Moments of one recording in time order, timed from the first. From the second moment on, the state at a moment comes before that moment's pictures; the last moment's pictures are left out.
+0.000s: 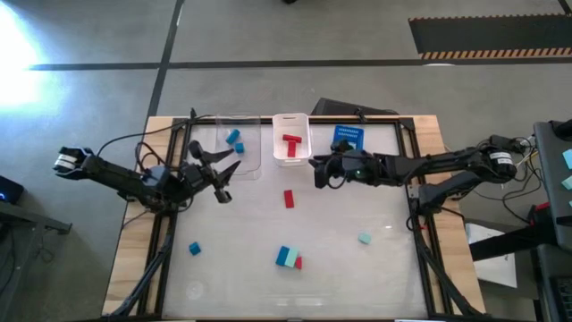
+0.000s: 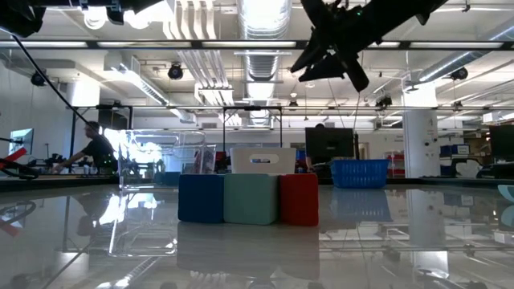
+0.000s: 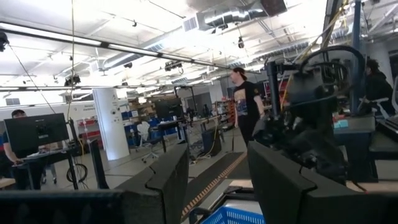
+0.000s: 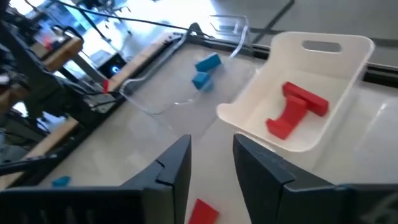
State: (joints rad) left arm -0.23 0.84 0.39 0.92 -0.67 0.45; right arm -0.05 1.32 0.86 0.02 0.39 0.69
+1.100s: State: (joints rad) left arm -0.23 0.84 0.39 0.93 -0.67 0.46; right arm 0.02 2.00 1.51 -0.60 0.39 0.86
